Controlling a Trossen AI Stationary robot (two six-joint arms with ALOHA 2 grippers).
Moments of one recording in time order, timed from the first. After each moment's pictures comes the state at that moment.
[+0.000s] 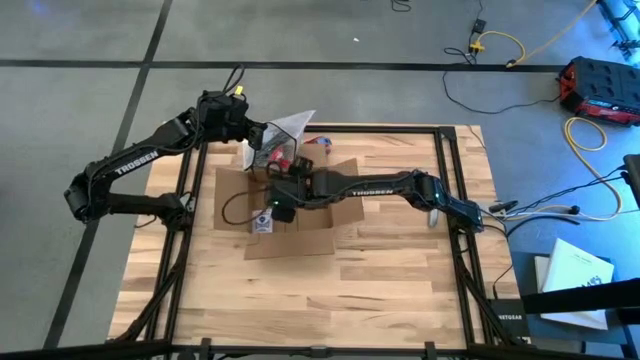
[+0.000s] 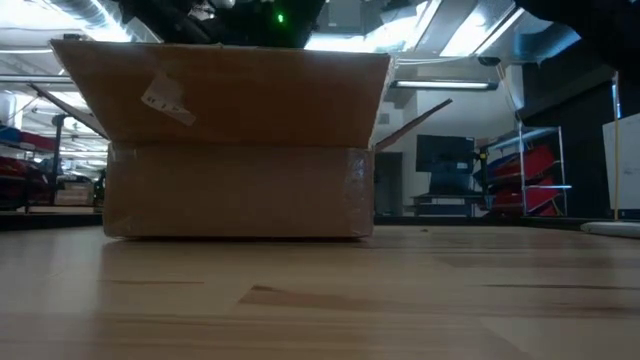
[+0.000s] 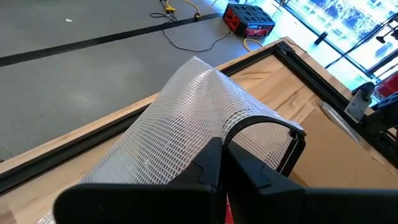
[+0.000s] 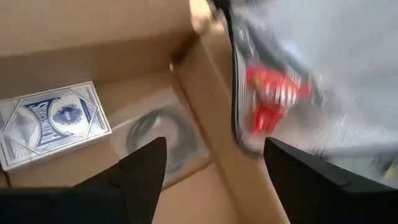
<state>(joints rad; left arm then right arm) 0.69 1.11 1.00 -0.42 0.06 -0.33 0.03 2.34 2.28 -0.97 0.53 0.20</state>
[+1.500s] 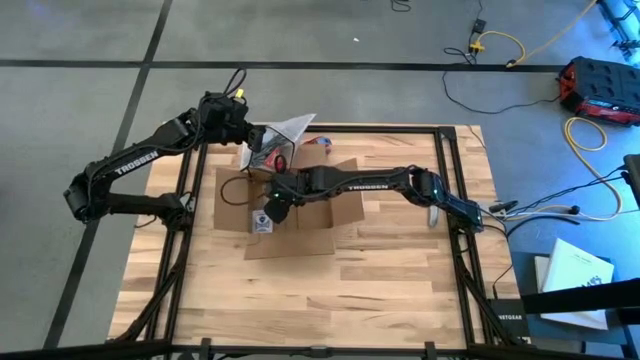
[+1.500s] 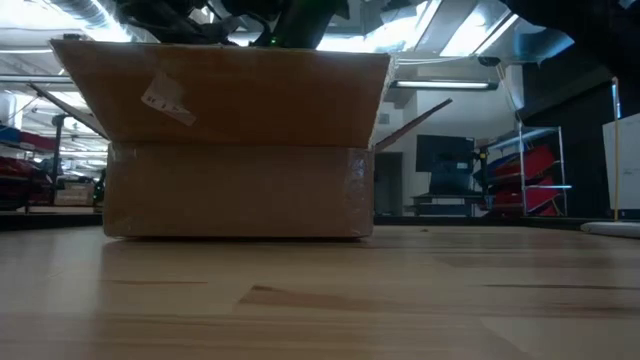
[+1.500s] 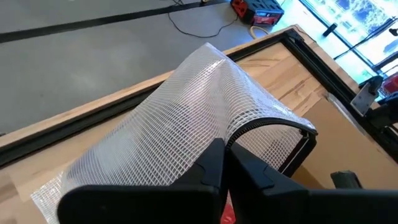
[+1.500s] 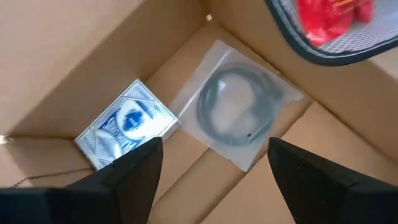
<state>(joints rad) 0.69 1.11 1.00 -0.48 0.07 -0.37 -0.01 2.34 2.20 -0.92 0.24 0.67</state>
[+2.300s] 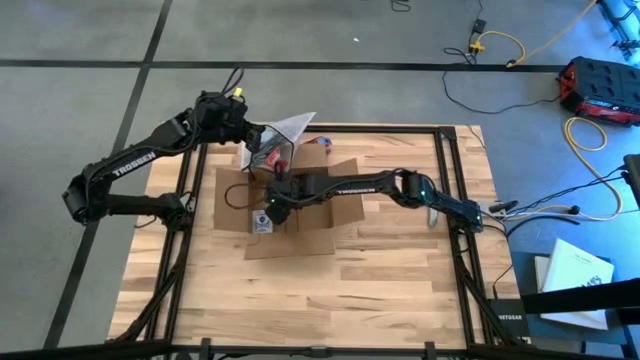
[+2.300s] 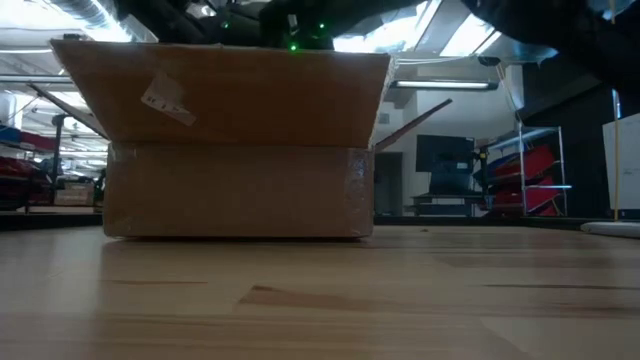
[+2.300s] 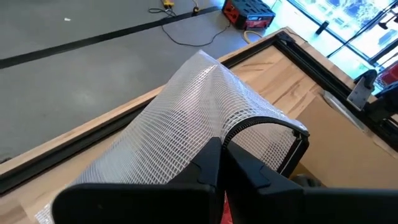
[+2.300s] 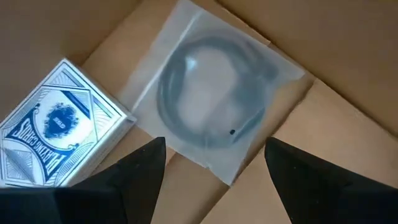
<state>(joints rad) 0.69 1.09 1.00 -0.46 0.07 -0.29 -0.03 2.46 2.20 -0.90 0.24 0.70</state>
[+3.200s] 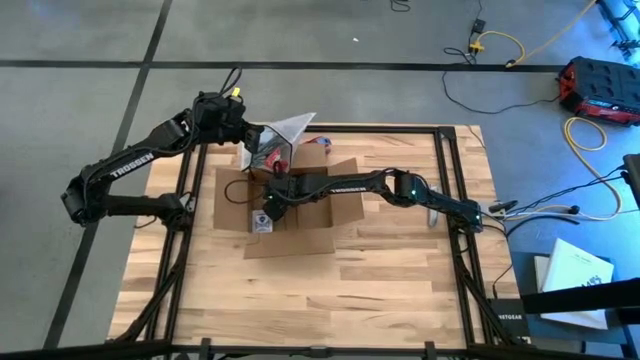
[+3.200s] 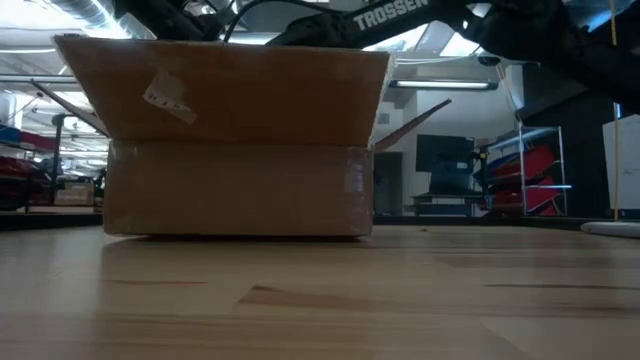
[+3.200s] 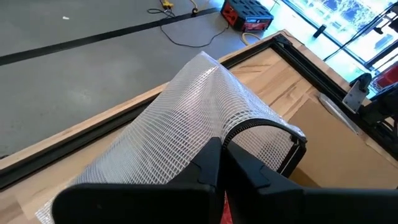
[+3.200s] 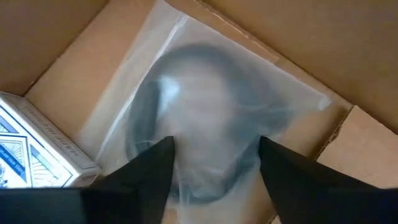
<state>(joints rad) 0.69 1.08 1.00 -0.47 0.07 -0.31 -0.07 2.57 2.21 -0.80 0.22 0.71</state>
